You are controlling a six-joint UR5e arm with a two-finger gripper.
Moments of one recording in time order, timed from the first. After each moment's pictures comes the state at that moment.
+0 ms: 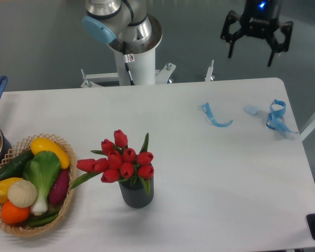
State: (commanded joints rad) arm 2.94 -1.54 -1.58 -1.42 1.28 1.36
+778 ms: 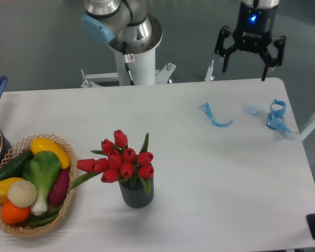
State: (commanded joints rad) arm 2.94 -1.52 -1.72 -1.21 1.16 1.32
